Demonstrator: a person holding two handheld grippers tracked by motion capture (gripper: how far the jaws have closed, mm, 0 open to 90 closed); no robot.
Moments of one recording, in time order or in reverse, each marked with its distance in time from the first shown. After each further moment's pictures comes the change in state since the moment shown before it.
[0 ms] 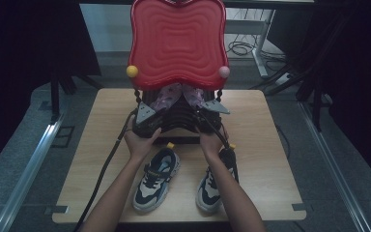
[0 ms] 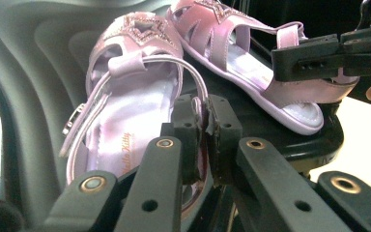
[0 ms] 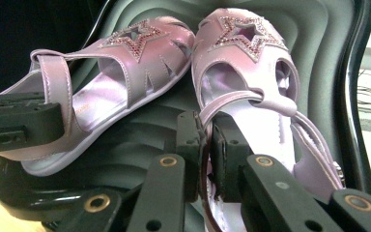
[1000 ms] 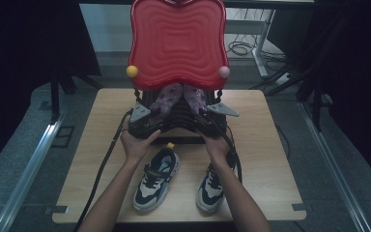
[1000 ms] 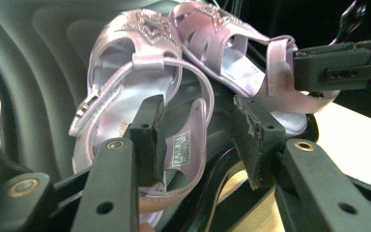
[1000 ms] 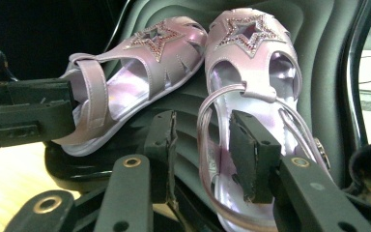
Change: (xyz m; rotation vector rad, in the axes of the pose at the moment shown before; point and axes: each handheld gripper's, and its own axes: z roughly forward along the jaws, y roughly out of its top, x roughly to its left) left arm 0.004 0.006 -0.018 0.017 -0.039 -0.063; right arm -0.007 -0.001 -0.024 0.021 0.086 0.068
